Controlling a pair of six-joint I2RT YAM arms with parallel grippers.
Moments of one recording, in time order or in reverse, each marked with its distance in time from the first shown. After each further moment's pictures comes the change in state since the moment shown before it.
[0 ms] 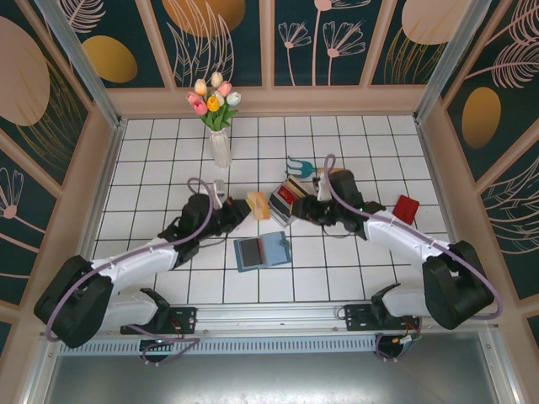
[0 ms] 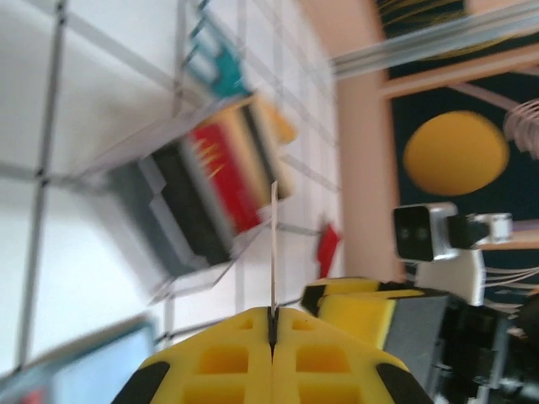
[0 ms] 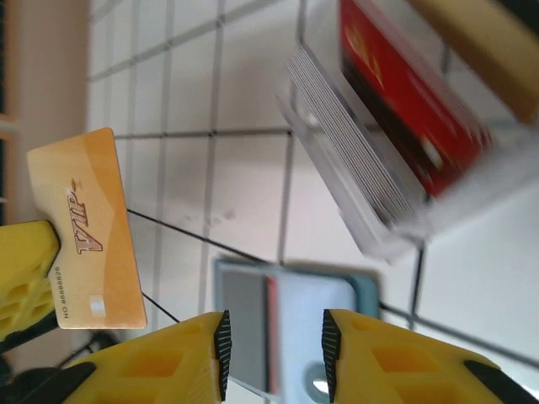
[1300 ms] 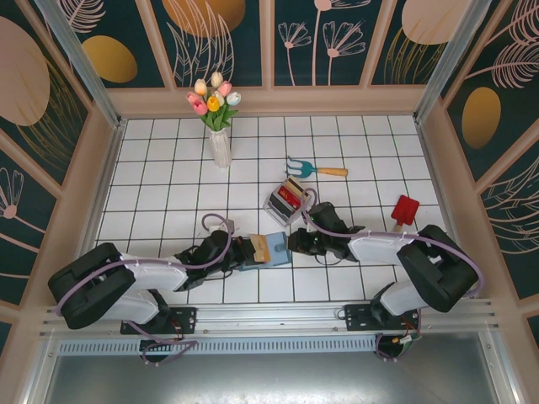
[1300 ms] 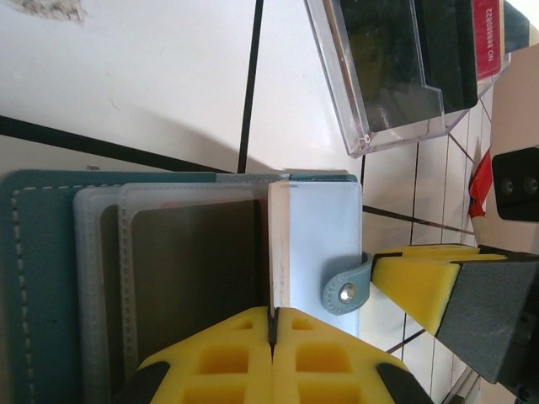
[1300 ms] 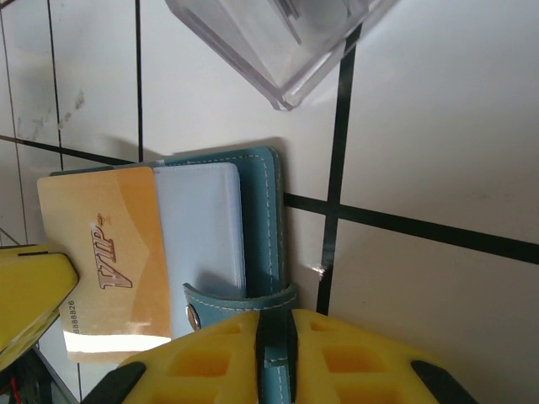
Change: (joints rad) left arm -0.232 0.146 -0.196 0.120 -0.180 -0.077; right arm 0.167 0.142 -0.208 0.236 0.099 0.066
